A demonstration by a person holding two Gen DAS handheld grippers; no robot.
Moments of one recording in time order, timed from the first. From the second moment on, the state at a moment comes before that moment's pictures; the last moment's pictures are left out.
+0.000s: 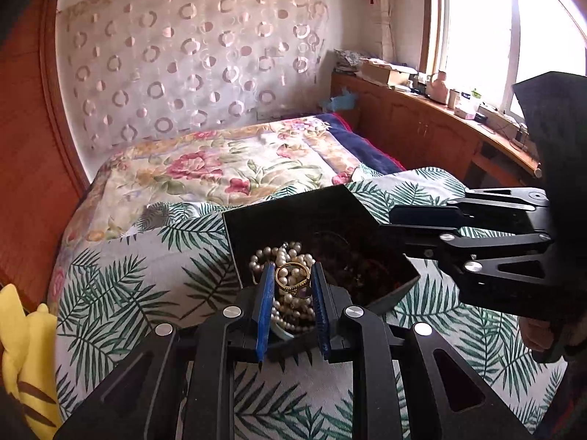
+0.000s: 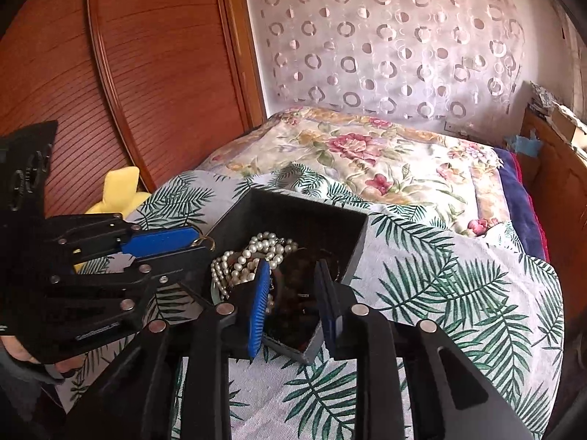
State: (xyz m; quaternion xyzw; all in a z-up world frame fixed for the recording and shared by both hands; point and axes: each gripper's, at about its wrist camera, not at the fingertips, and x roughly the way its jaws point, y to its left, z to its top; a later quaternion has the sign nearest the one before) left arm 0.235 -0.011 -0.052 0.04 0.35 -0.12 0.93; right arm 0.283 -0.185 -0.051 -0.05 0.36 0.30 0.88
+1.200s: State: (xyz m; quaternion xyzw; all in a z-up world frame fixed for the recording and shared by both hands) left arm 0.083 0.010 -0.026 0.00 0.28 -0.02 0.96; right arm 0.106 -0.269 -0.029 0.01 0.24 0.21 0.95
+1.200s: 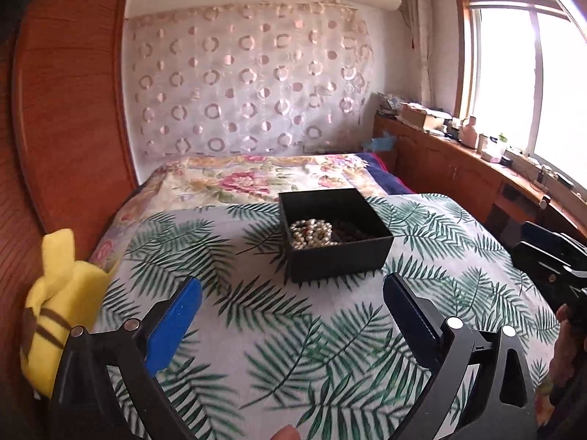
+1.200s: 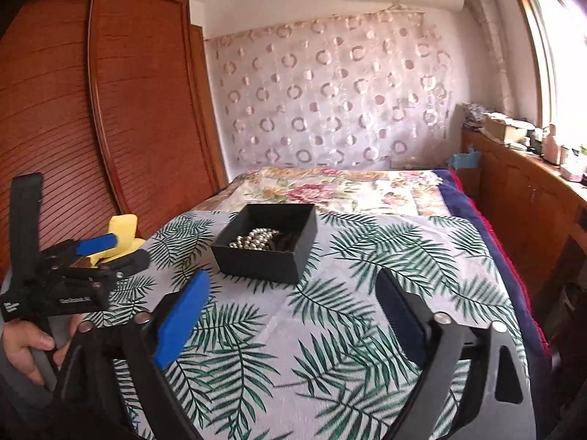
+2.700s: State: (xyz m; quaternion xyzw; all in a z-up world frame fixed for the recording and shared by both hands) left arm 0.043 0.015 -0.023 0.00 0.25 0.00 0.97; right arm 0.093 -0.273 -0.044 0.02 0.23 0.15 0.96
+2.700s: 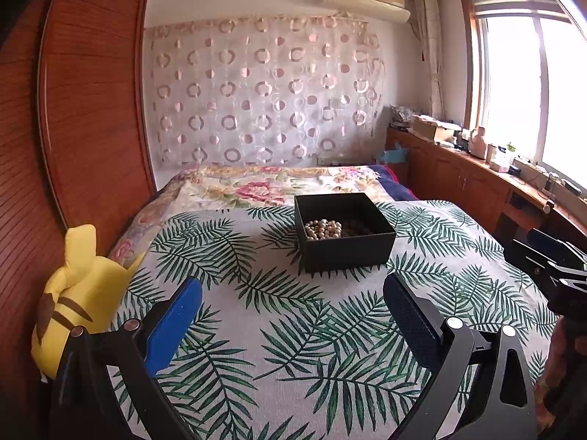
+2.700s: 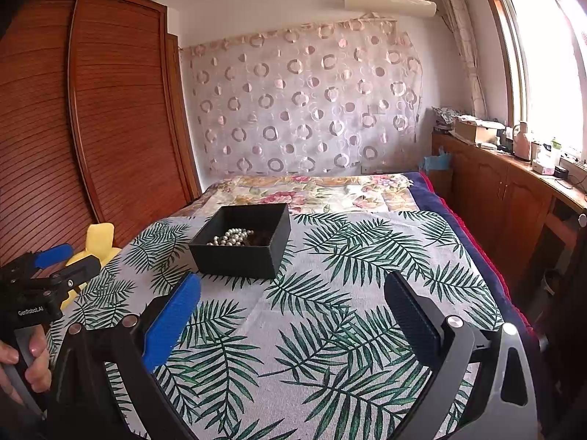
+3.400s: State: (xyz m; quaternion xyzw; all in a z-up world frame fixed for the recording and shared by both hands) left arm 0.041 0.017 -0.021 0.00 0.25 0.00 0.97; right arm 0.093 -0.273 -0.044 0.02 0.23 0.15 0.96
